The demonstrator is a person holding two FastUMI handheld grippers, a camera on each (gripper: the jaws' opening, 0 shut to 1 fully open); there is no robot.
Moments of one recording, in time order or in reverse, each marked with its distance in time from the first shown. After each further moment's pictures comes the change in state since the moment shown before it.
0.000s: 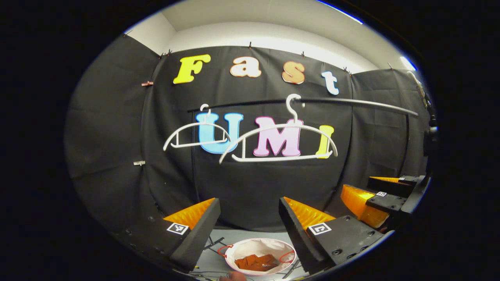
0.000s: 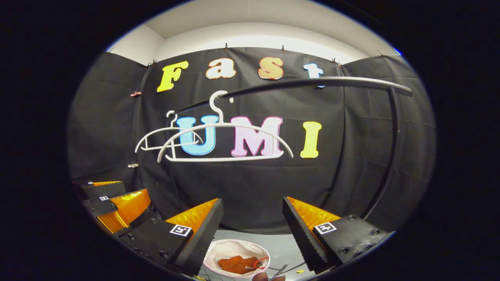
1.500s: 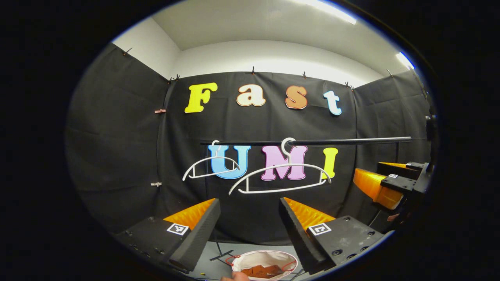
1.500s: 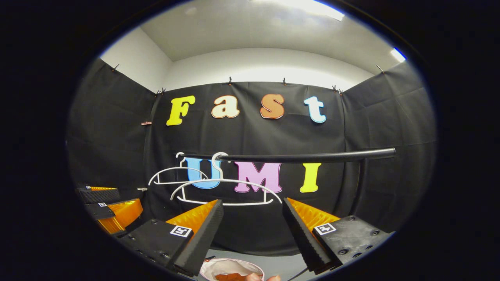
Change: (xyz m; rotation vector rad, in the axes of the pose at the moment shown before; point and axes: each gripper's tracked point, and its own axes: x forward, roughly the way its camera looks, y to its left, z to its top) left arm -0.065 -0.019 0.073 0.023 -0.116 0.085; right arm -0.045 -0.032 0.108 -0.004 -0.216 0.071
